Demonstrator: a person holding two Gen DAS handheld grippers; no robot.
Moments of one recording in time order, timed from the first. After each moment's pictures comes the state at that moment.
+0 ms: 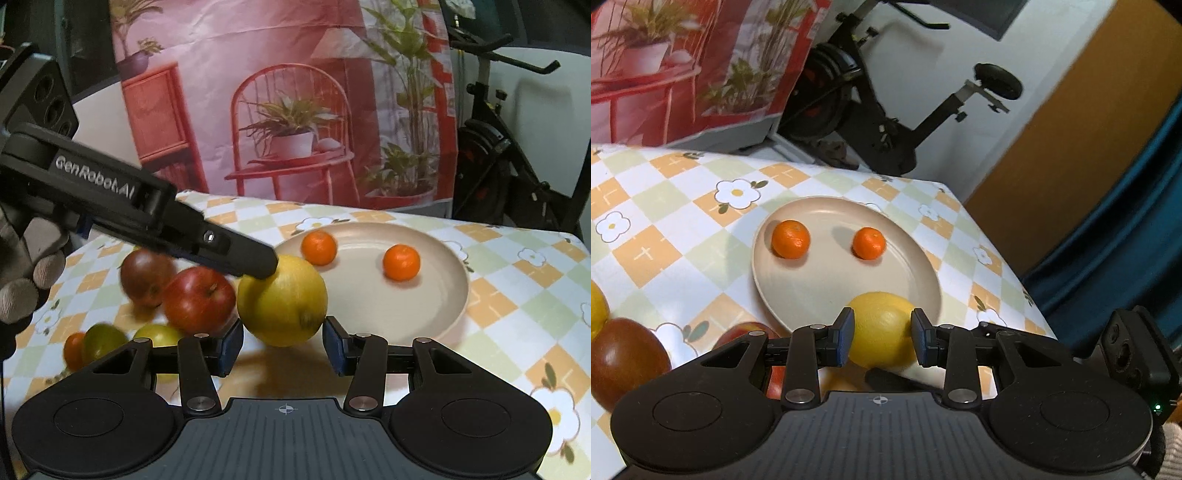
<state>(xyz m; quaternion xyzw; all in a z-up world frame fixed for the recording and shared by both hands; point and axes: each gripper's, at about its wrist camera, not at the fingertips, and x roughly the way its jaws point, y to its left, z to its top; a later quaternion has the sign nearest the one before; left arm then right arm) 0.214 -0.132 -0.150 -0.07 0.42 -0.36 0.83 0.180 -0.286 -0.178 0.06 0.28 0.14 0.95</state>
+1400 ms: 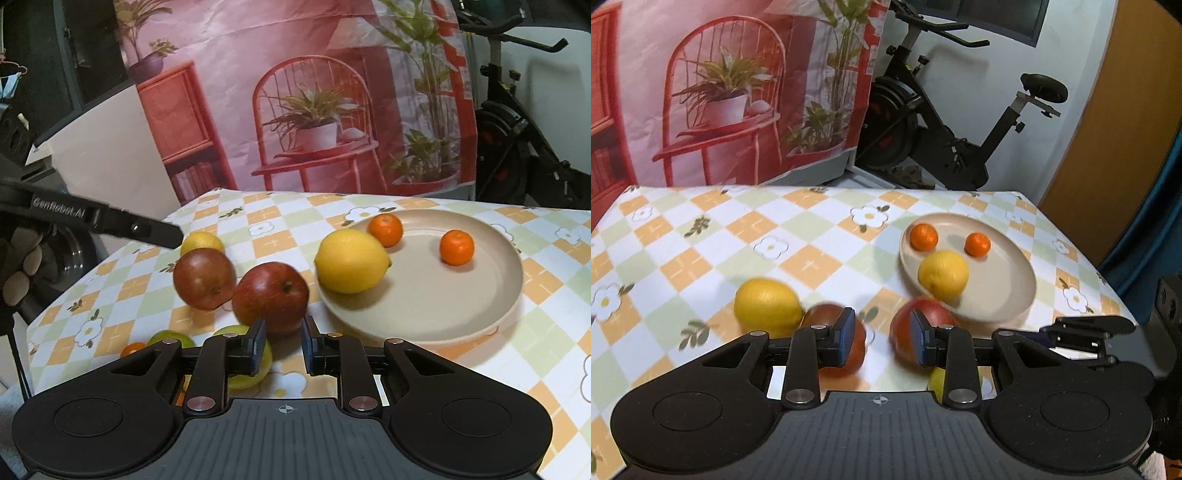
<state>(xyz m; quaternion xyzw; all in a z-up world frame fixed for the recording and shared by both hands) 0.175 -0.031 -0.114 0.02 0.37 -0.26 0.89 0.168 -0.234 -0.172 0.09 0.29 0.17 0.94</state>
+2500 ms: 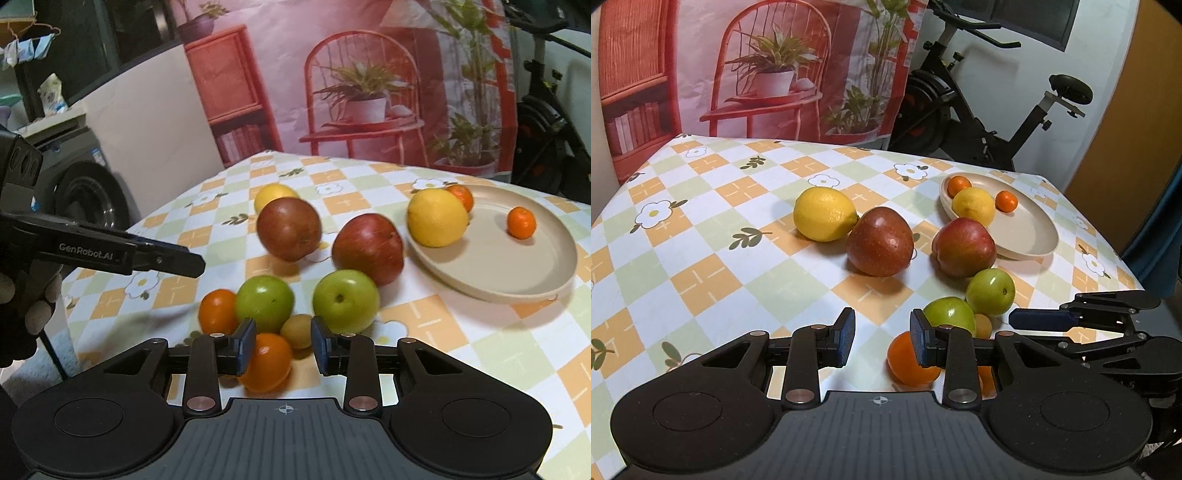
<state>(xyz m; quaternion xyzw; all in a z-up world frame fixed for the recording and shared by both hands) 0.118 0.013 -0.148 0.00 0.38 -0.22 0.90 0.135 -0.171 -0.173 0.06 0.33 0.23 0.91</state>
